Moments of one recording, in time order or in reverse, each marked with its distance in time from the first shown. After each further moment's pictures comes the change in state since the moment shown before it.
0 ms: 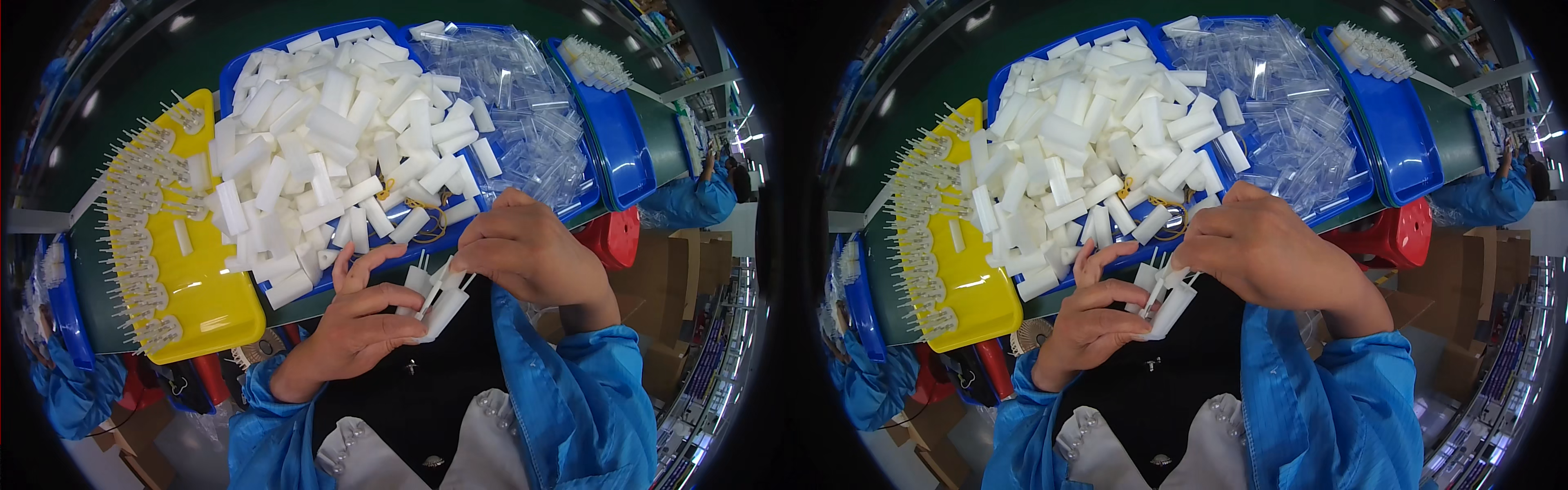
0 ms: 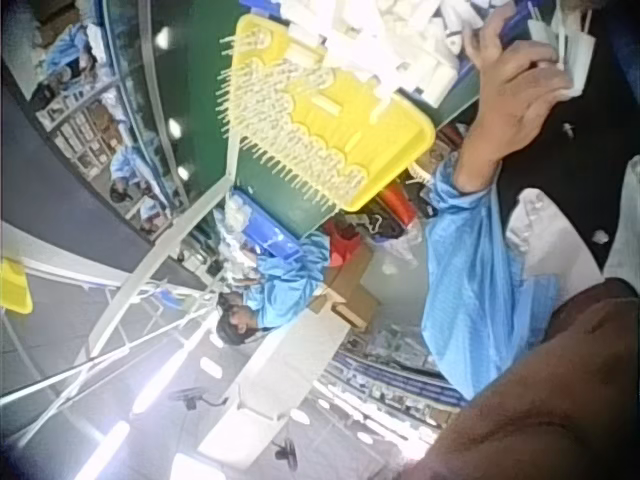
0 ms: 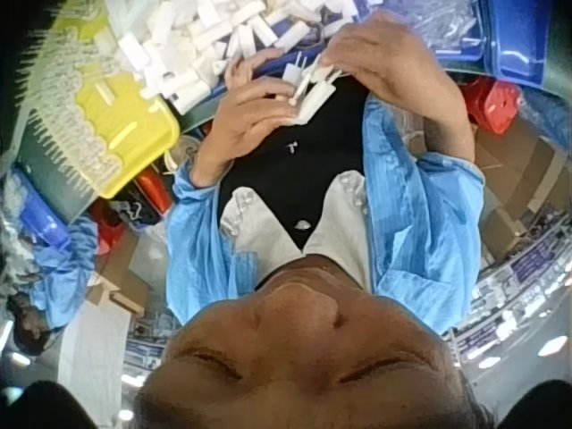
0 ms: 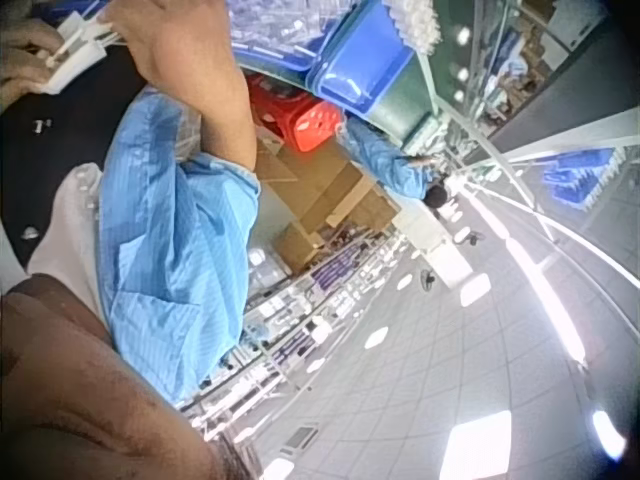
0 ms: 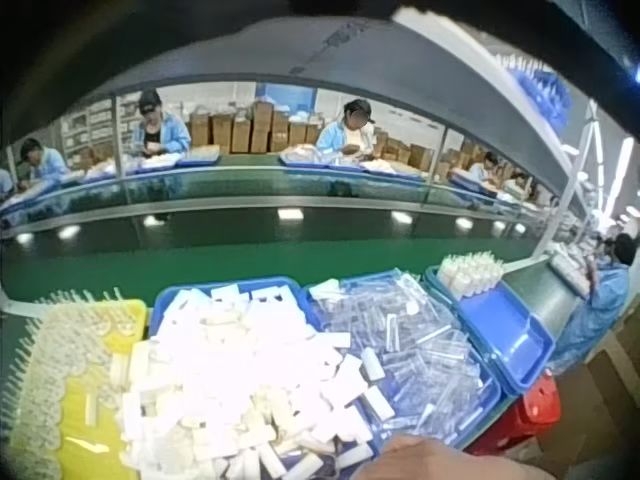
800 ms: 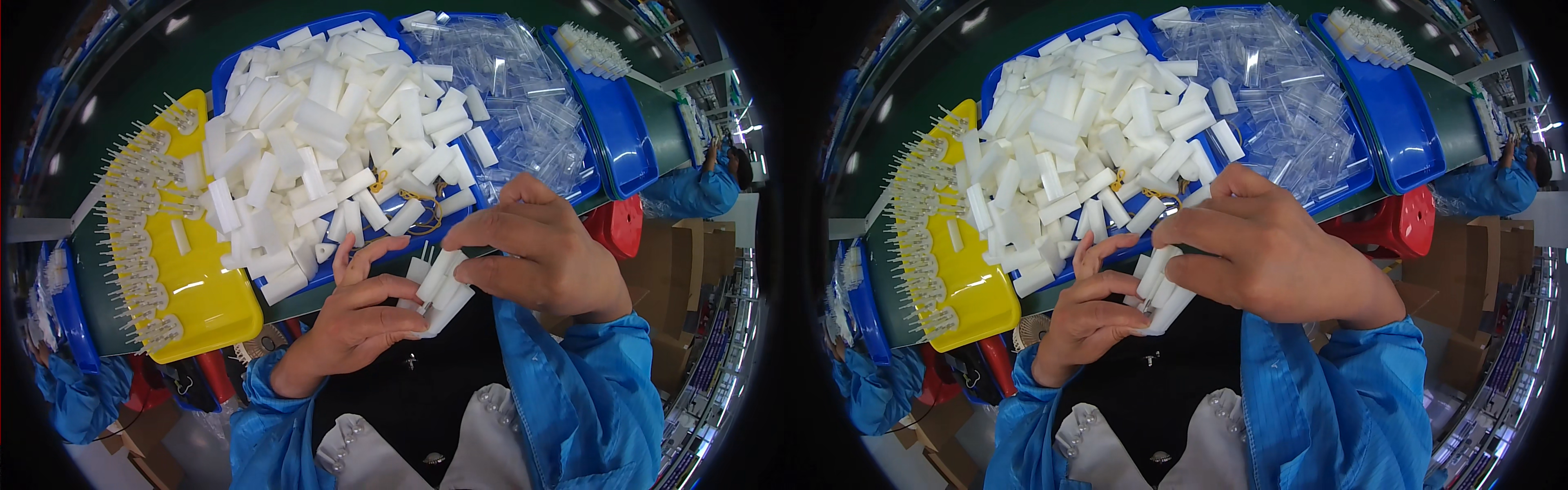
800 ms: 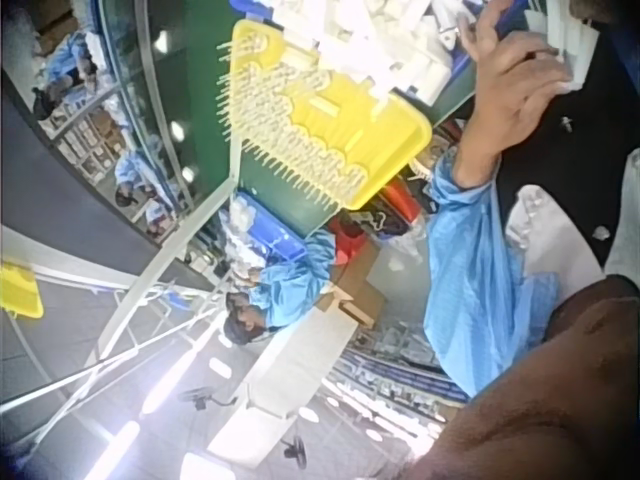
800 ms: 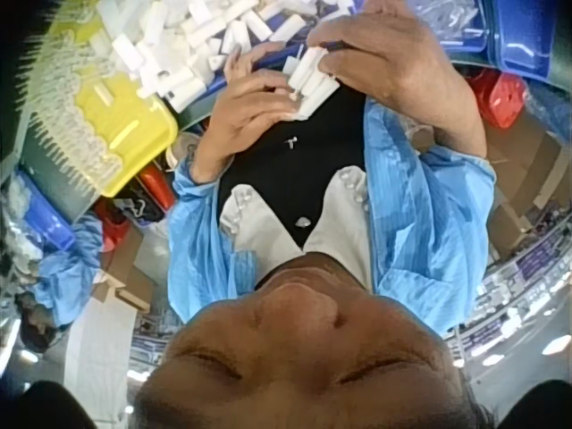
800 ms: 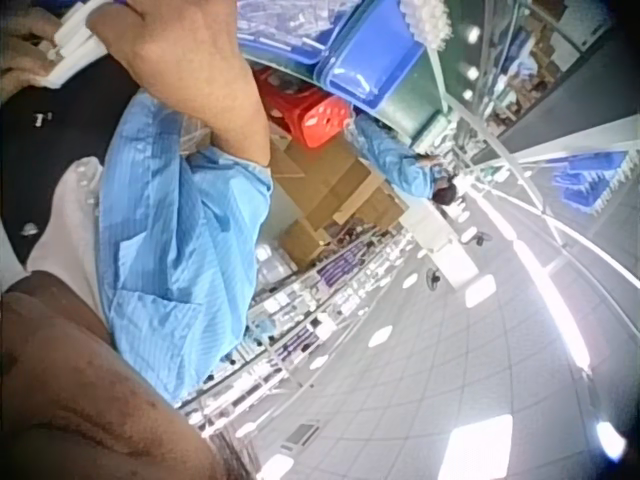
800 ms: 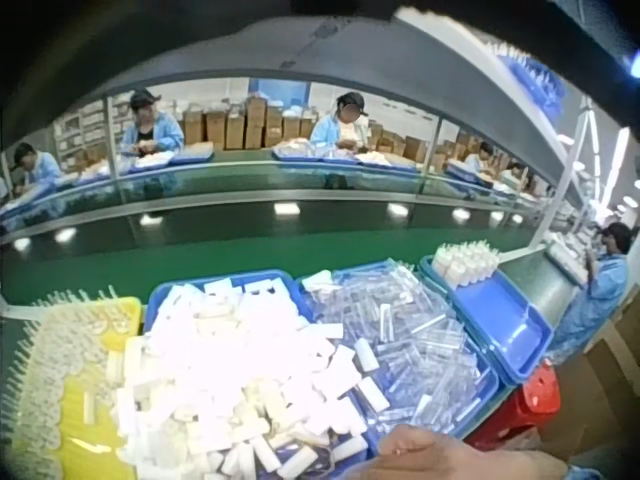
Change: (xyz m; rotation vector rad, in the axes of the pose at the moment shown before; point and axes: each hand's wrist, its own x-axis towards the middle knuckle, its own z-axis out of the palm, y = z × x) left_hand 0.004 0.000 0.002 -0.023 -0.014 0.003; right_hand 0.003 -0.014 -0.013 -0.152 0.088 -0.218
